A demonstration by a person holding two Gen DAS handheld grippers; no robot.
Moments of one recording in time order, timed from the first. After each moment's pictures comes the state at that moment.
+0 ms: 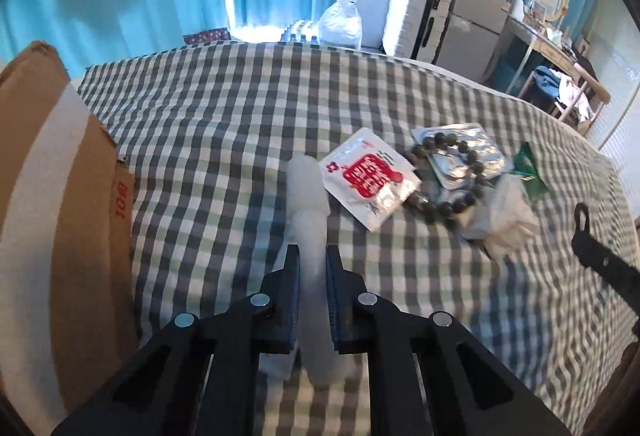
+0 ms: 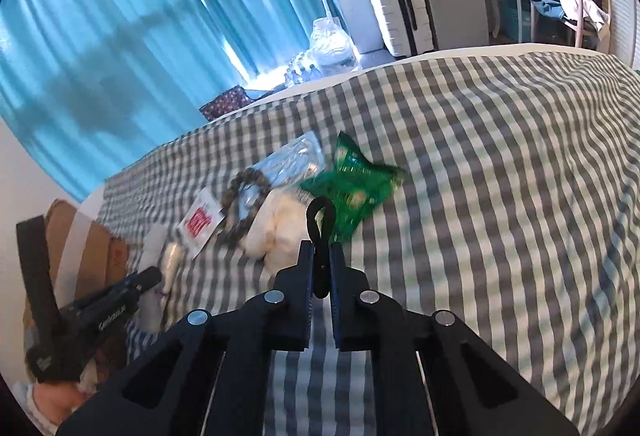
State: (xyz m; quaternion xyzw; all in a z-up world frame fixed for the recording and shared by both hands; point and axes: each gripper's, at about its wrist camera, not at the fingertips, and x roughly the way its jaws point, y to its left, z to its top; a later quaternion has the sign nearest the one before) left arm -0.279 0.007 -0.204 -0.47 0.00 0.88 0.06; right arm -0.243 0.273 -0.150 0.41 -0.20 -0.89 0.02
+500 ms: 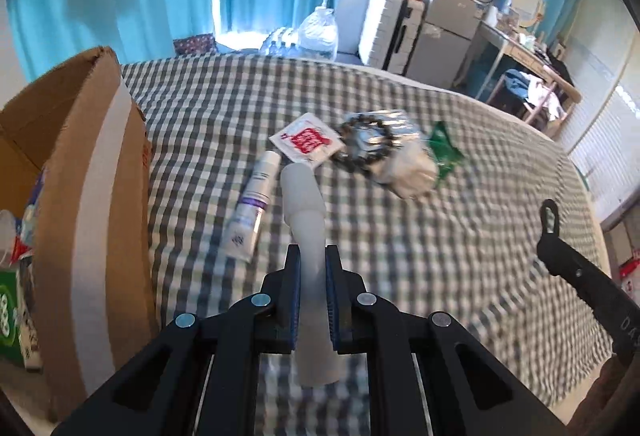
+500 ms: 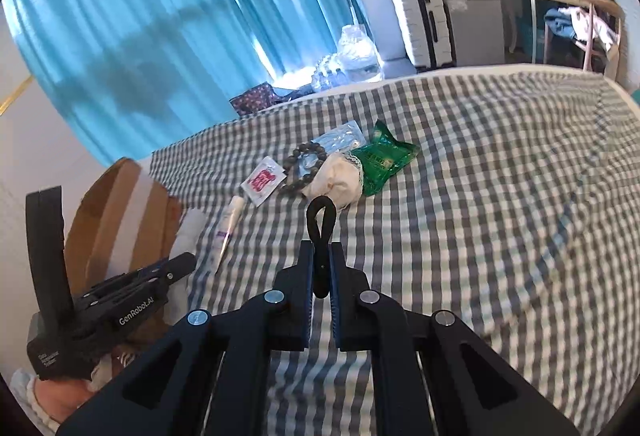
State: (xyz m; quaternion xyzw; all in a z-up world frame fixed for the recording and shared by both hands) left arm -0.188 0.018 -0.141 -0.47 -0.02 0.88 0.09; right arm -0.149 0.245 -0.090 0.40 -0.17 -0.90 0.05
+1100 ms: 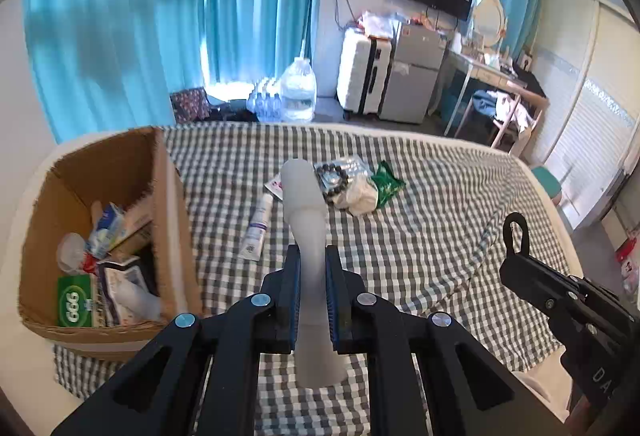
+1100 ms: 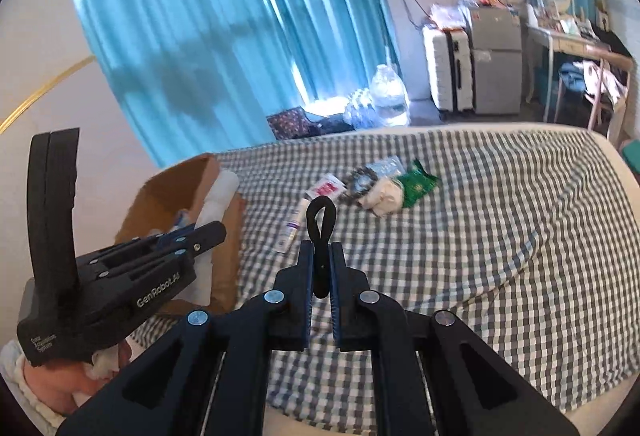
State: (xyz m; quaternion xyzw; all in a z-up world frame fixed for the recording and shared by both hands) left arm -0.097 0.011 -0.034 -0.39 0.00 0.92 0.12; right arm -0.049 0.194 0.001 0.34 -0.12 -0.93 0.09
